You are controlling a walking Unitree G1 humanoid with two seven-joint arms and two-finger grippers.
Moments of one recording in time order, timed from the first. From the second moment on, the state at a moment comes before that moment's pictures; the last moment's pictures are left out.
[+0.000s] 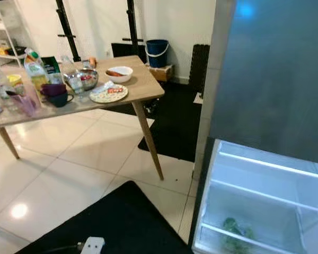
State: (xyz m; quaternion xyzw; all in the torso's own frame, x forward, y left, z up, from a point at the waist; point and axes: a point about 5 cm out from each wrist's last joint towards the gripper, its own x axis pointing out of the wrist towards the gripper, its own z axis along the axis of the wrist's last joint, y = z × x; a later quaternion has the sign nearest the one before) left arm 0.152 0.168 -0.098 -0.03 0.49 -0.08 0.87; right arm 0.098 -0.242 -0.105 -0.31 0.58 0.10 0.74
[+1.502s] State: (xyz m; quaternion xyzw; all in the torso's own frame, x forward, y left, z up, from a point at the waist) left arm 0.157 0.163 -0.096 -0.03 0.49 -0.09 0.87; right arm 0.112 -0.244 -0.101 -0.34 0.56 0.11 0.75
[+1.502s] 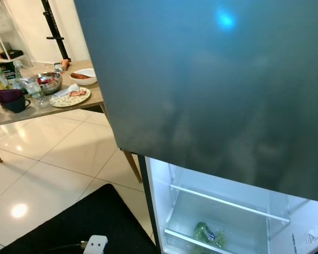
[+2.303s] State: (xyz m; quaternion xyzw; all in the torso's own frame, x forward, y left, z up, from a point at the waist) left arm 0.215 0.133 -0.062 0.00 0.38 -0.26 0.89; right arm 0.209 -0.240 -0.057 -0.43 0.38 0.14 0.80
